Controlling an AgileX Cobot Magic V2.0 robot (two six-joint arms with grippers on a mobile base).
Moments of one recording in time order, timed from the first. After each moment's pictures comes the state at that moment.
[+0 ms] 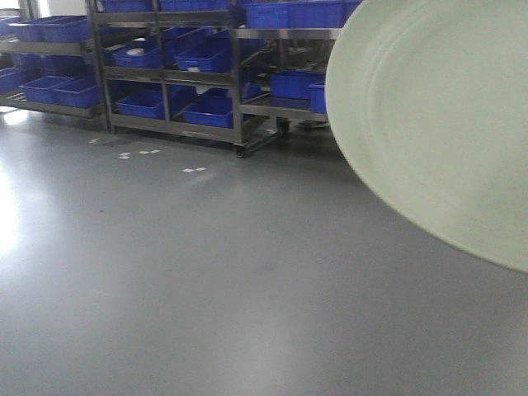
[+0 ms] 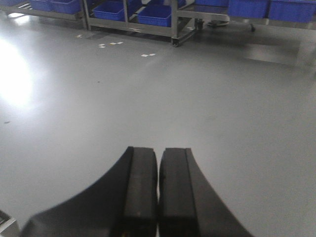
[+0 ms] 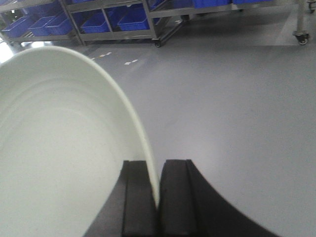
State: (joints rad) left arm 0.00 -0.01 0.00 -0.04 0.30 0.02; right arm 0.10 0.34 -0.32 0.18 0.28 0.15
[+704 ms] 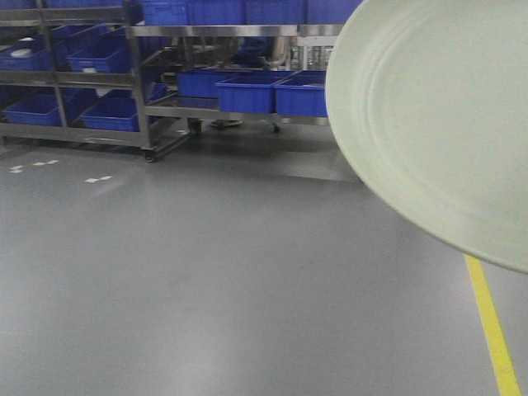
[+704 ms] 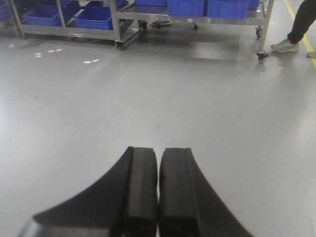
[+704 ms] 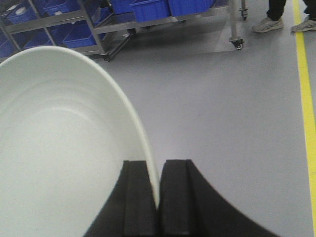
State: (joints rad) left arm 0.00 -0.01 0.00 -0.04 0.30 0.02; right arm 0.10 0.34 -0.32 0.18 0.28 0.15
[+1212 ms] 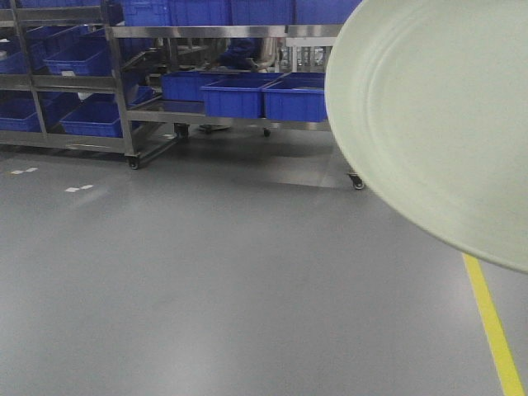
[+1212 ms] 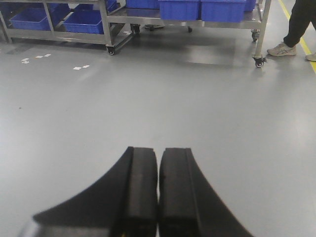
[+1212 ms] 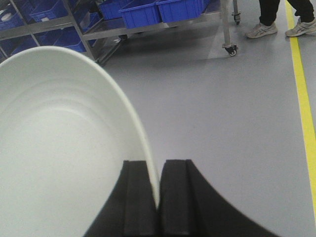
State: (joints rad) left arm 0.00 -0.01 0.00 -0.04 0.30 0.02; right arm 0.10 0.34 -0.32 0.18 0.28 0.15
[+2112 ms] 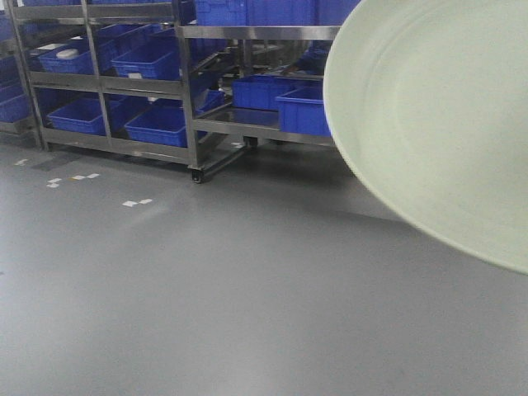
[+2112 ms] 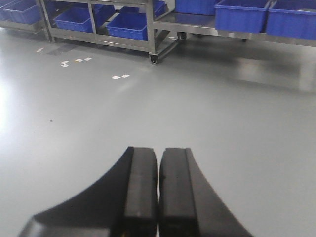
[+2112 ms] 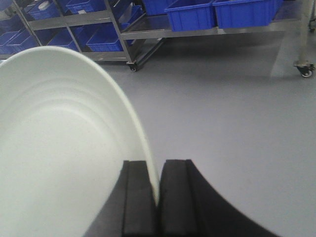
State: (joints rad) left arm 0.00 -0.01 0.00 -0.04 0.30 0.02; right arm 0.10 0.34 -0.32 0.18 0.28 0.15
